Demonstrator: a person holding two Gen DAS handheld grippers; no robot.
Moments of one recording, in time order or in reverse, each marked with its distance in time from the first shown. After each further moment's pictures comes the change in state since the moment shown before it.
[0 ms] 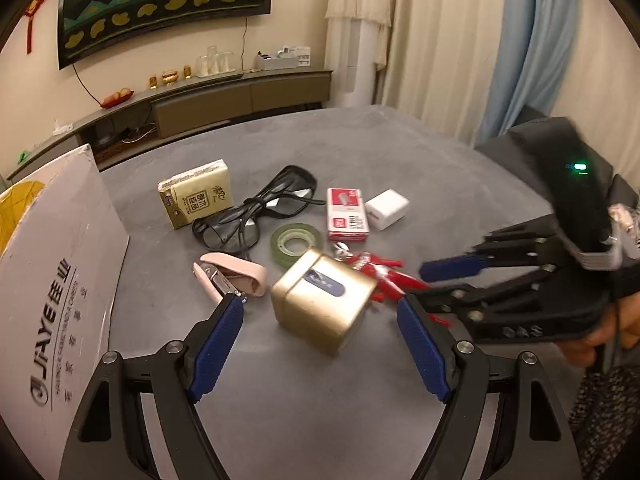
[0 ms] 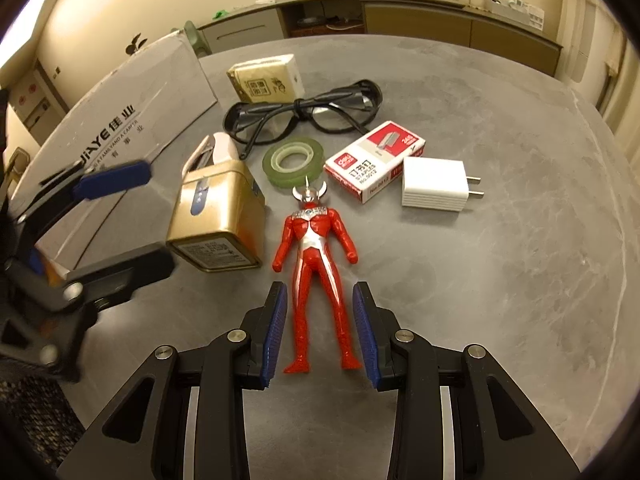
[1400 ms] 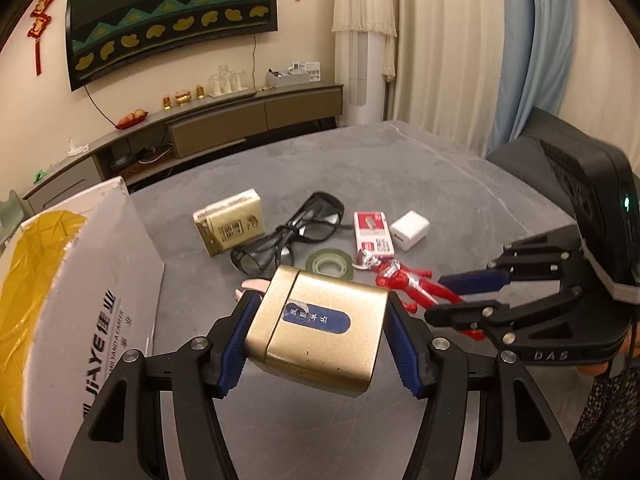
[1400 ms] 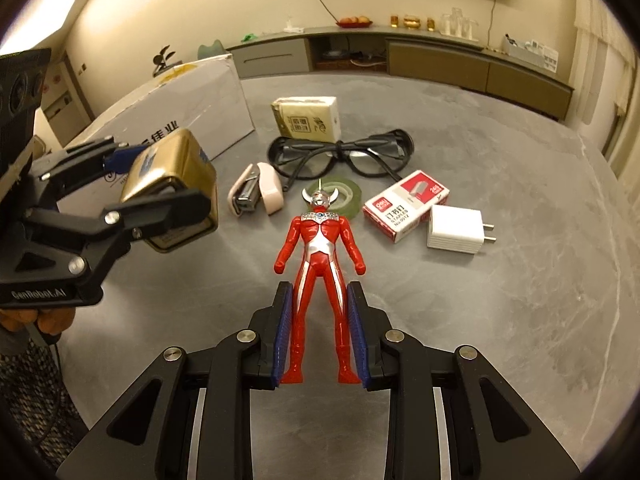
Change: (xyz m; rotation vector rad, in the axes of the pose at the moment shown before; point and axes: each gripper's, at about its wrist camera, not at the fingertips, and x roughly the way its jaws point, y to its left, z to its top) left arm -0.031 0.010 0.010 0.015 -0.069 0.052; right arm -0.027 0.028 0.001 -0.090 -0.147 0.014
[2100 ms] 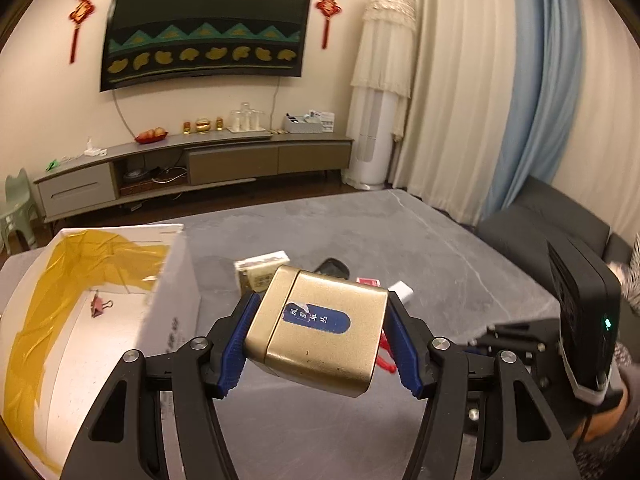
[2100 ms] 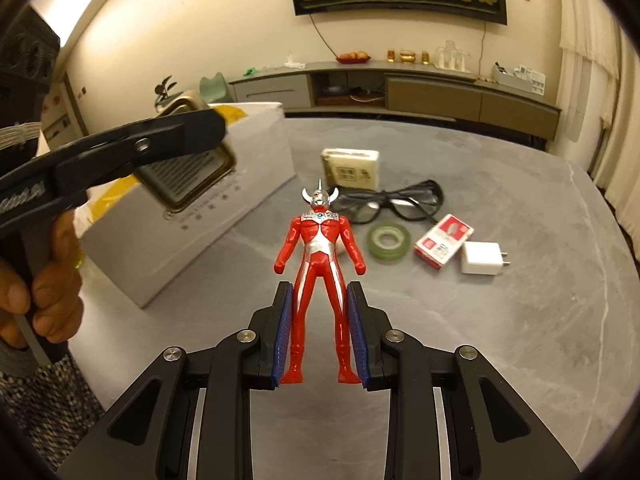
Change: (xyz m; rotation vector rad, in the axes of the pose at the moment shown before) left arm -0.091 0.043 0.017 -0.145 -0.171 -0.037; right arm -0.046 0.075 0.011 0.029 -0.130 -0.026
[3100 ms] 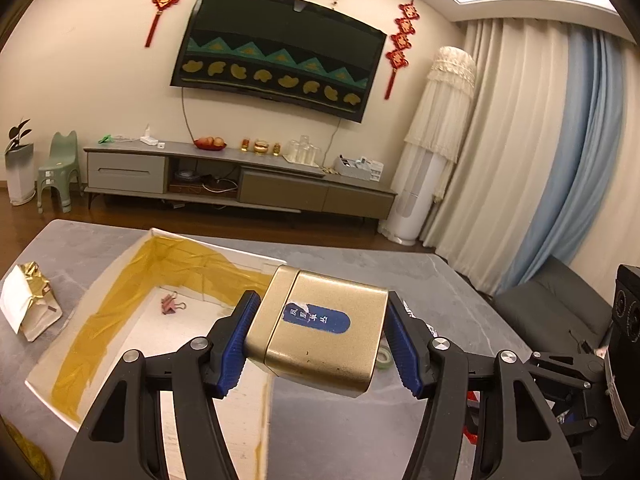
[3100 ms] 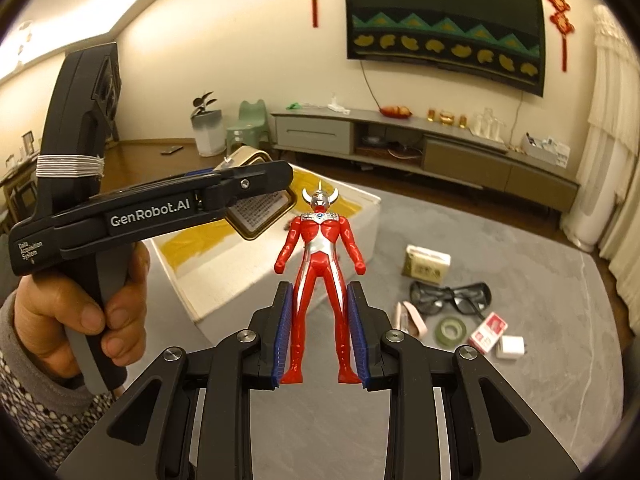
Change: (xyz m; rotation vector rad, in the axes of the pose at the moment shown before) left arm -0.086 0.090 0.014 -0.221 -0.146 0.091; right arm -0.045 0.121 0.066 -0.168 -0.122 0.031
